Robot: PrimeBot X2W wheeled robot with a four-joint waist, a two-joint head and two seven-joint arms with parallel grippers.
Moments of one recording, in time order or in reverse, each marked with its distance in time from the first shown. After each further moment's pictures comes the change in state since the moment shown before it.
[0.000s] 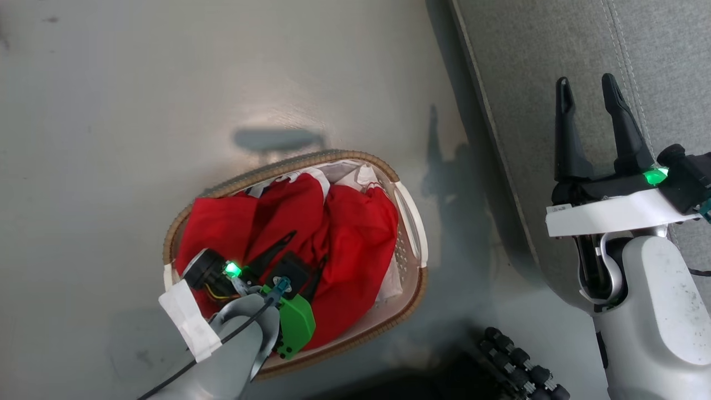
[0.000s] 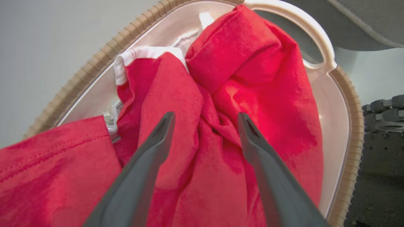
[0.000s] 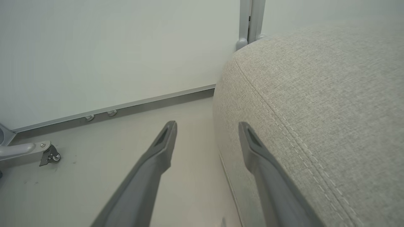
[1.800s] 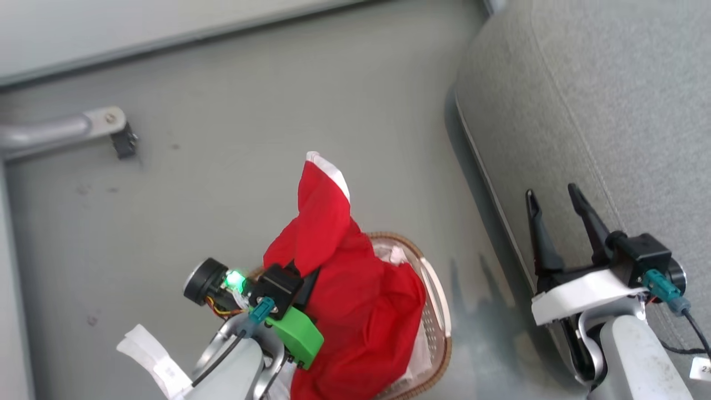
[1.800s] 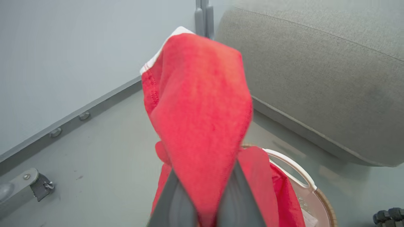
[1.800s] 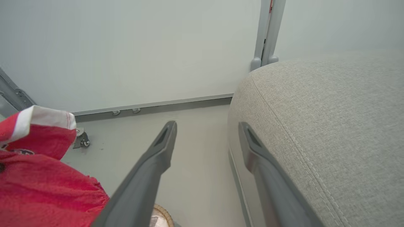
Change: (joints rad) left arm 0.193 0.058 0.084 -0.424 -0.105 -0.002 0.000; right arm 0.195 0.002 0.013 0.116 -0.142 0.000 0.000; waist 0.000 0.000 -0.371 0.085
